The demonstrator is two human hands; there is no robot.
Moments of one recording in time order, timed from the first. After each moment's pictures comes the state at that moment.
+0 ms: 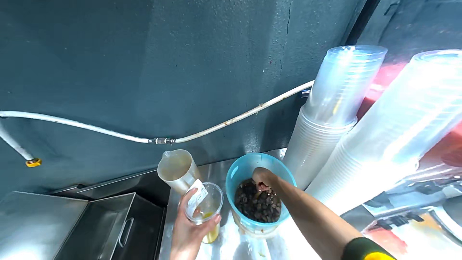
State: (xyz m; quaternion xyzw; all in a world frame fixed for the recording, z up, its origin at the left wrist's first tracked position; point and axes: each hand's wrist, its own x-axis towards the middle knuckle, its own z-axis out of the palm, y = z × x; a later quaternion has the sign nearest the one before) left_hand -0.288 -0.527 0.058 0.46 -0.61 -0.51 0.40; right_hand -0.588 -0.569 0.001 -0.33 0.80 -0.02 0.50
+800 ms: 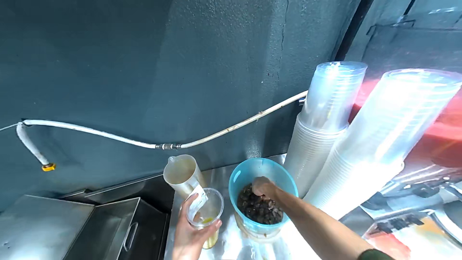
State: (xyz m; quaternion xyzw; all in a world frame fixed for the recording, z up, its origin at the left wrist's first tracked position) left_hand -0.276 -0.523 0.066 0.46 -0.62 -0.49 0.40; right_hand -0.552 -0.550 0.034 -0.45 0.79 0.09 0.41
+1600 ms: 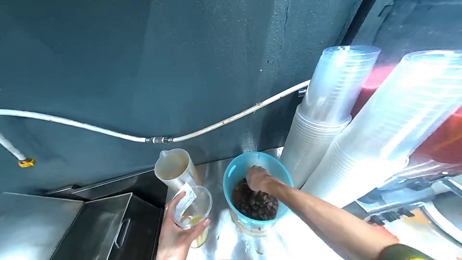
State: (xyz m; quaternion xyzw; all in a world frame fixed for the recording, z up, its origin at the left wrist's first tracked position) left_hand -0.262 -0.532 0.051 0.48 -0.65 -0.46 0.38; right_hand -0.547 -0.544 0.064 -0.54 0.77 0.13 0.32
